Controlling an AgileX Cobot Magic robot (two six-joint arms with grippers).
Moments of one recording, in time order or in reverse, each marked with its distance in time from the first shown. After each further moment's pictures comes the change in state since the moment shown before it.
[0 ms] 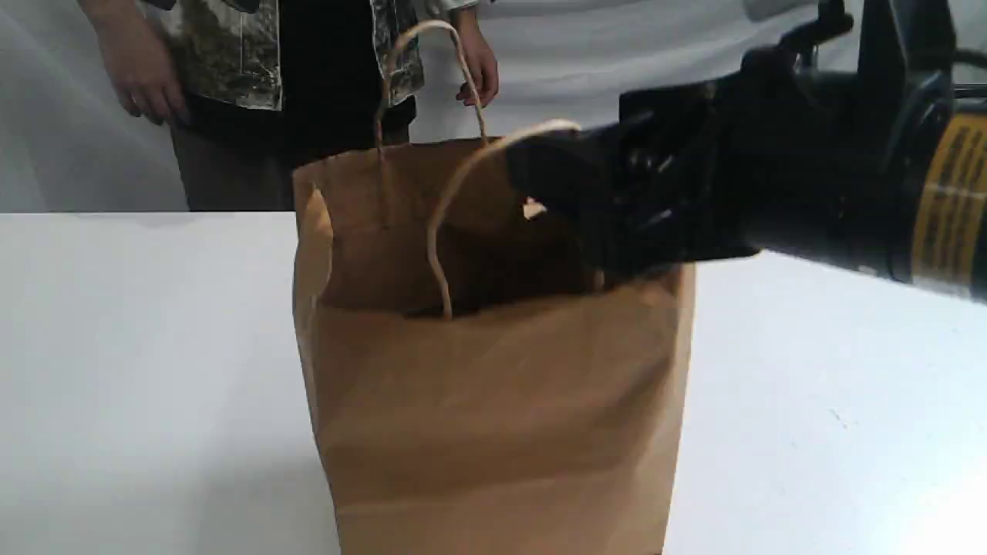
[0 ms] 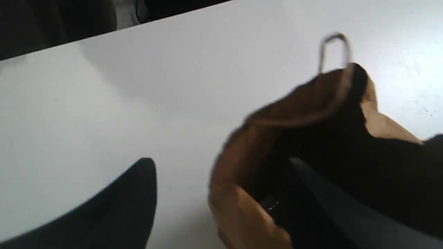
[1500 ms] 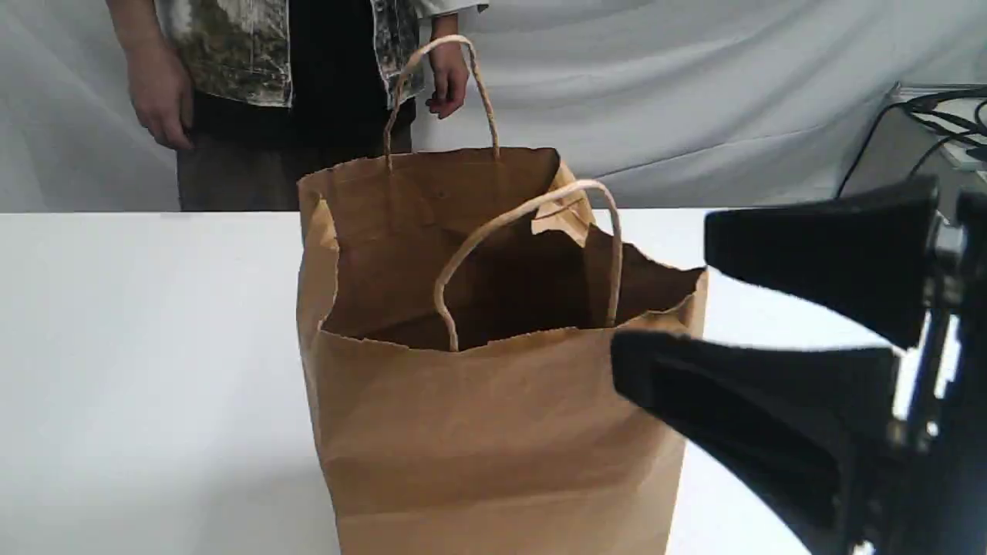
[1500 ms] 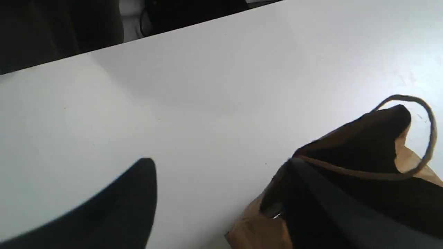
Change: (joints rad) left arm 0.000 -0.035 0.004 0.004 0.000 -0.002; right arm 0.000 -0.373 0.222 -0.381 -0.183 0.298
